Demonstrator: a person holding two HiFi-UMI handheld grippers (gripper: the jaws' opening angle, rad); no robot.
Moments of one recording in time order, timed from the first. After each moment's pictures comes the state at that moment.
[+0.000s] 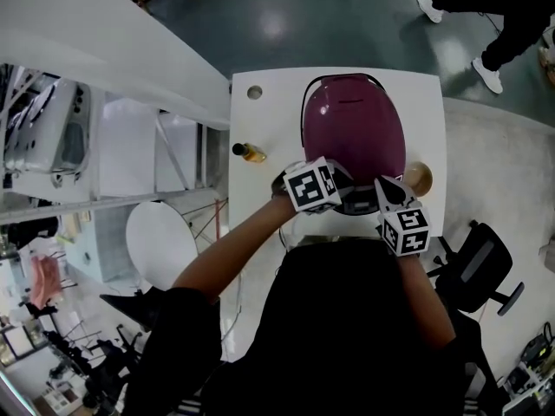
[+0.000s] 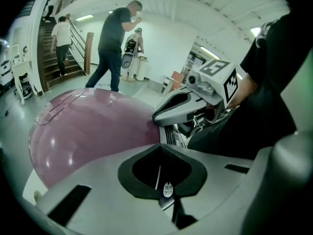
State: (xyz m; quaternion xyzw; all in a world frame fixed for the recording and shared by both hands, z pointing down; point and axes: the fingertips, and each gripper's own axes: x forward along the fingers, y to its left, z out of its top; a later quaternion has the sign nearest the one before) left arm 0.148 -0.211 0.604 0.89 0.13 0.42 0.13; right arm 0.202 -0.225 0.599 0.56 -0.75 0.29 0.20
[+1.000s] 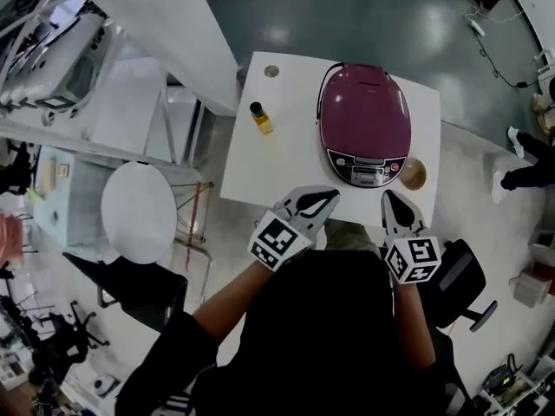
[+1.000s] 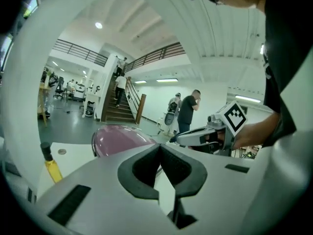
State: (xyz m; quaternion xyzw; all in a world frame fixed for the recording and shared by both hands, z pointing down) left arm 0.052 -0.135 0.498 0.96 -0.21 0.10 0.16; right arm 0.166 -0.130 0.513 0.57 -0.78 0.20 0.15
